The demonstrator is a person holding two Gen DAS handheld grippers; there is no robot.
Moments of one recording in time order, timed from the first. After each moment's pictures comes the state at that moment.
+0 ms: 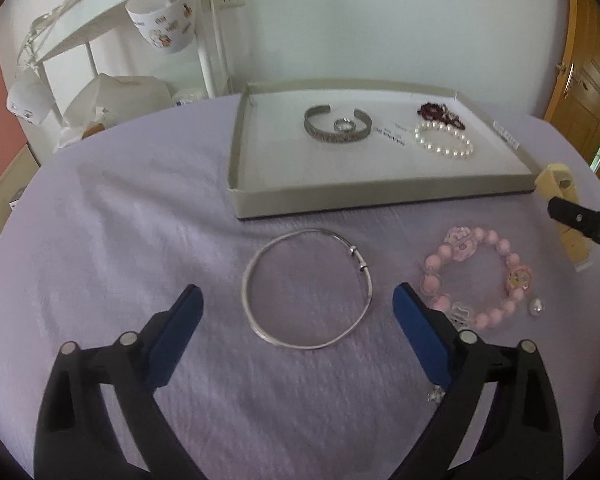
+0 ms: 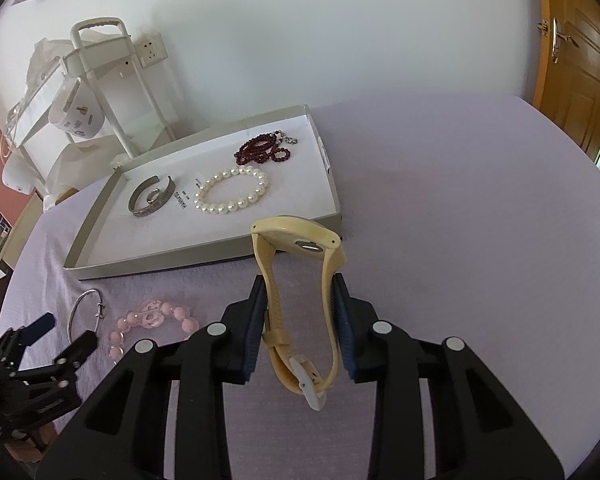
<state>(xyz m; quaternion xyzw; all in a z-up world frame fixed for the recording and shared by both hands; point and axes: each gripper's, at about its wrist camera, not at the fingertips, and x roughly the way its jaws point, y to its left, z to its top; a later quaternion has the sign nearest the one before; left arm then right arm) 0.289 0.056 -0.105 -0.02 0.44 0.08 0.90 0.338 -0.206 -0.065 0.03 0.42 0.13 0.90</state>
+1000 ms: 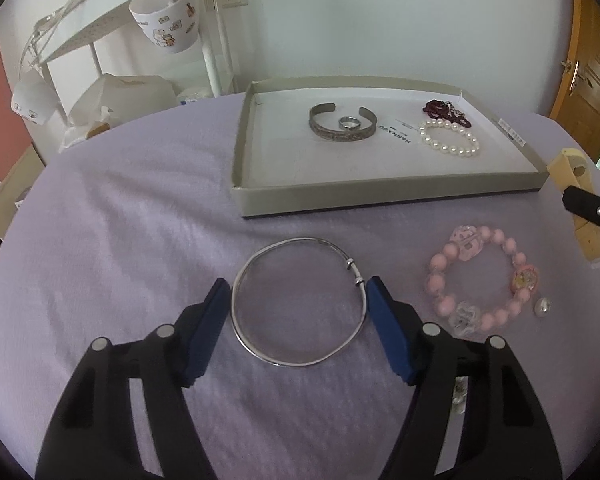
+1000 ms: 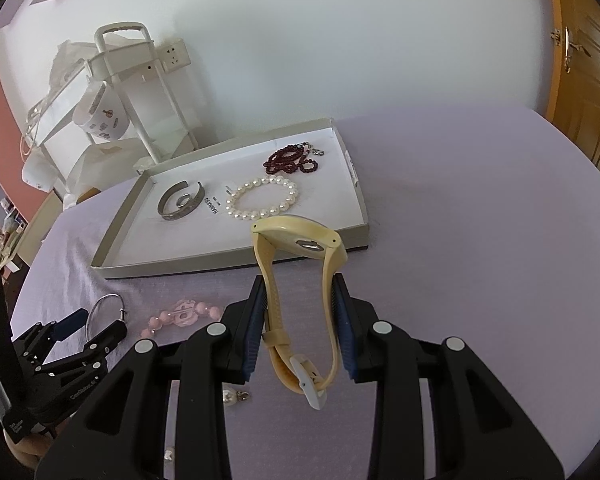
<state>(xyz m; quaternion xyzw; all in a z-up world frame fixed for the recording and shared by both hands) 0.286 0.059 -0.100 -0.01 0.43 0.09 0.90 0.326 -0.205 -0.050 0.04 0.41 0.16 0.90</state>
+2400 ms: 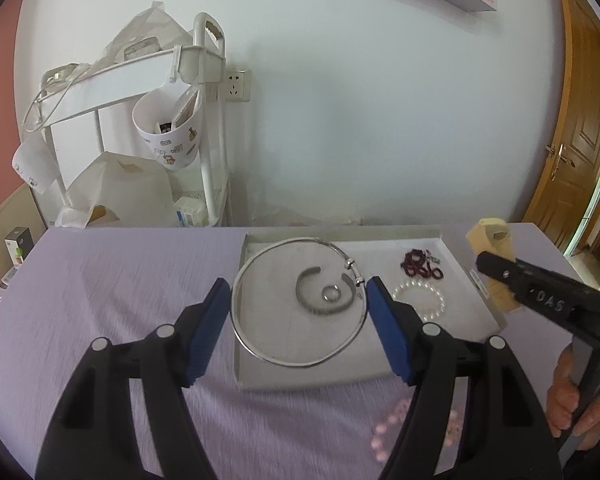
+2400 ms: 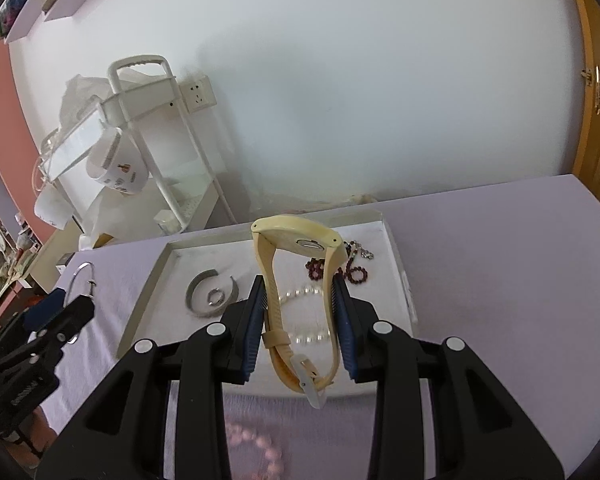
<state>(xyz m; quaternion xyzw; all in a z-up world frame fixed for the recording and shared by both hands) 0.331 0.076 -0.007 -0.06 0.30 0.08 0.95 0.400 -0.160 -0.014 0.04 0.36 0.20 0.91</state>
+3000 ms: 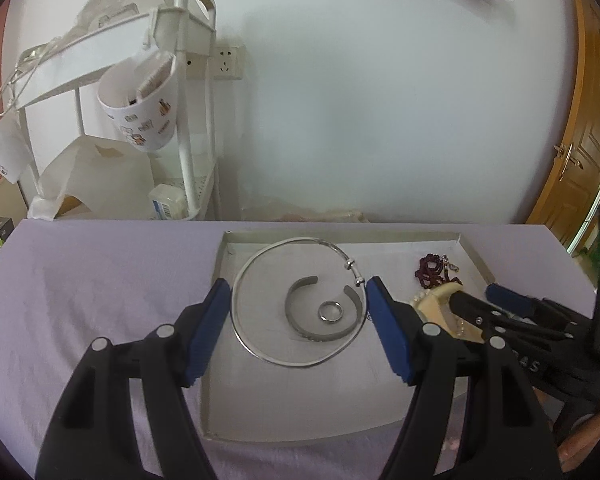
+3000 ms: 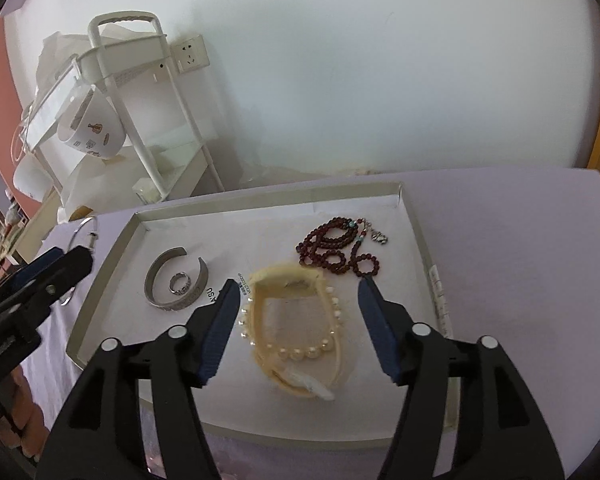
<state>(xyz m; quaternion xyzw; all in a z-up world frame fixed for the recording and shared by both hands) 0.385 0.077 -0.043 -0.07 0.32 0.07 0.94 0.431 -0.144 -0.055 0.01 0.39 0.21 0.90</state>
